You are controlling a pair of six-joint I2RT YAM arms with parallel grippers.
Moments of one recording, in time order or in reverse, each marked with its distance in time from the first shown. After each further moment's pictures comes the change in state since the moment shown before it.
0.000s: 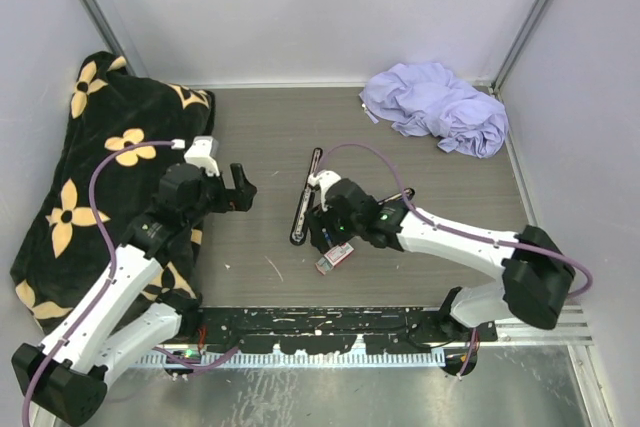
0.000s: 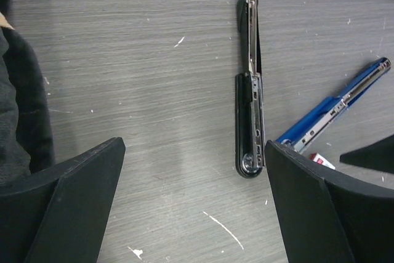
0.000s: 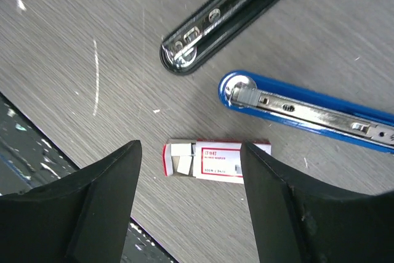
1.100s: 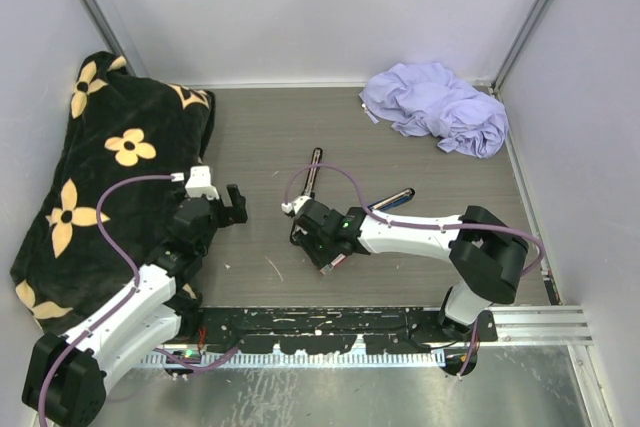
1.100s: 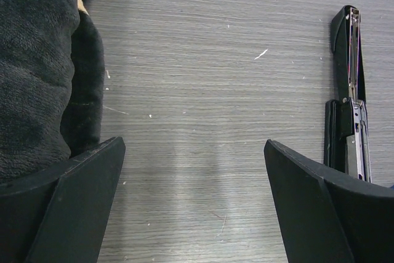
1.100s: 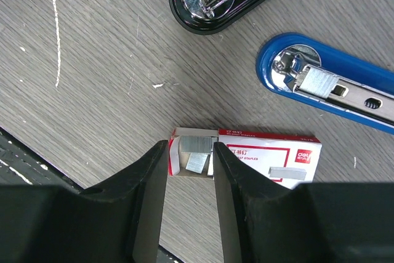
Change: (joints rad) left arm 0.000 -0.058 -0.466 0.536 -0.280 0.047; right arm 0.159 0.283 0.117 -0.135 0.078 -0.011
